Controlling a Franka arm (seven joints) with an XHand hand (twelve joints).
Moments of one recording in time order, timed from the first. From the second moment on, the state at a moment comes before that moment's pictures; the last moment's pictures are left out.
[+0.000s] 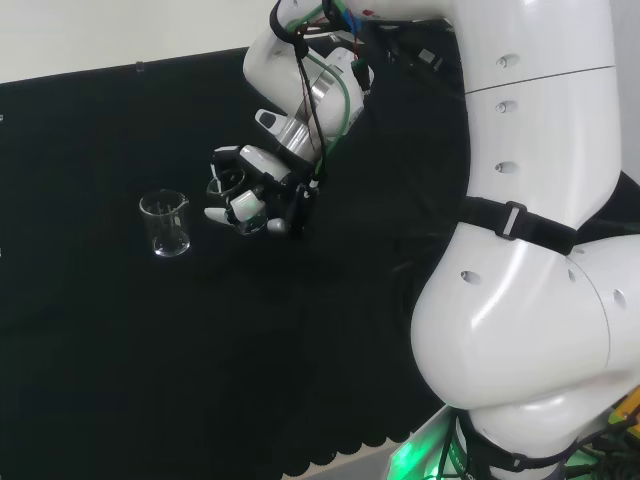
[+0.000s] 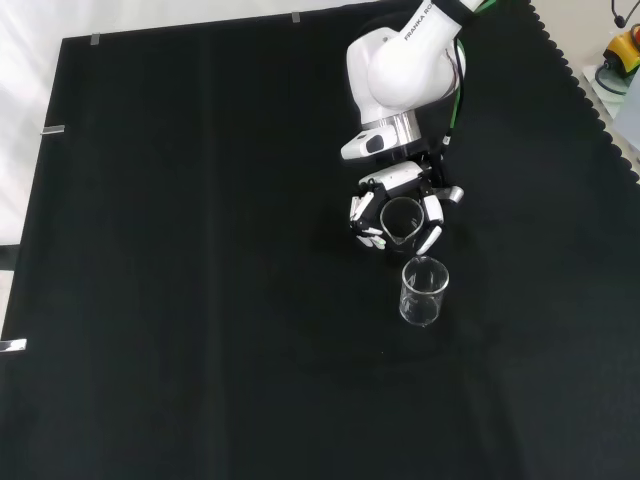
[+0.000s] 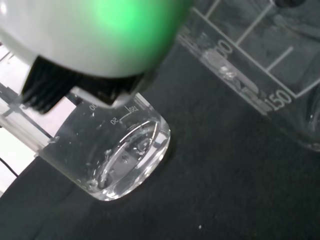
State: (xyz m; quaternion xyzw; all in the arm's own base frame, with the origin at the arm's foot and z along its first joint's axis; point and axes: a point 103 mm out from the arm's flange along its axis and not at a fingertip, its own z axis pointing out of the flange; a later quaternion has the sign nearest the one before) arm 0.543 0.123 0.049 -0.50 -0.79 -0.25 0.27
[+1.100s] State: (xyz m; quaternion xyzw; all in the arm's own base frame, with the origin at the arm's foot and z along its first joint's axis) arm 0.537 0.116 0.049 -0.49 -0.79 -0.24 0.28
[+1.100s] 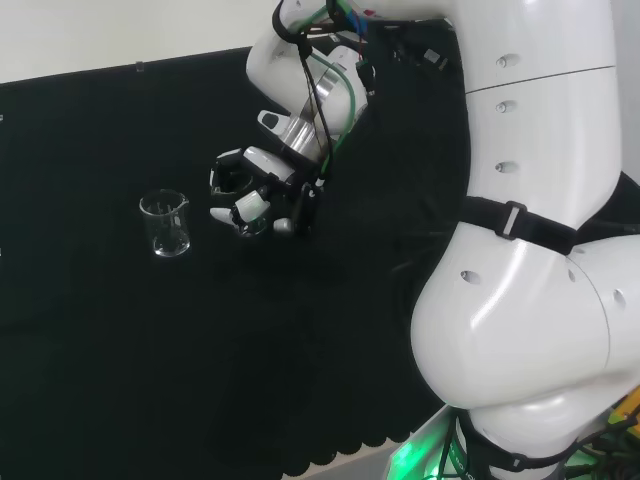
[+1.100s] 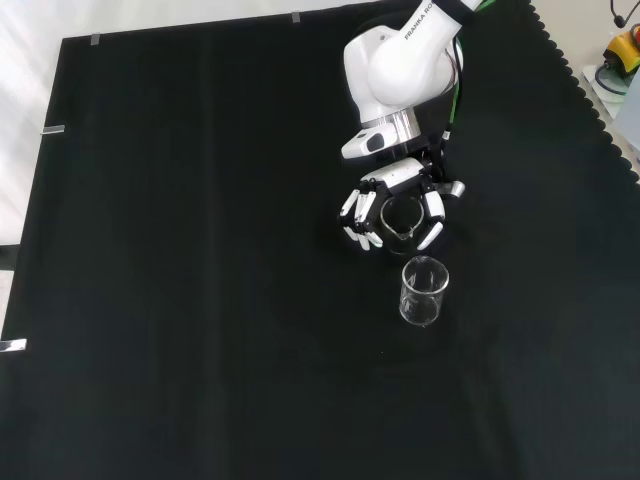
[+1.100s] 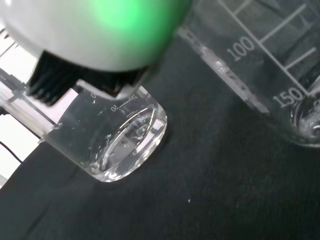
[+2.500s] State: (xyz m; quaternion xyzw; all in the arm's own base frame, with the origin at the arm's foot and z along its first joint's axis) arm 0.485 0.071 0.103 -0.53 -0.79 -0.19 0.23
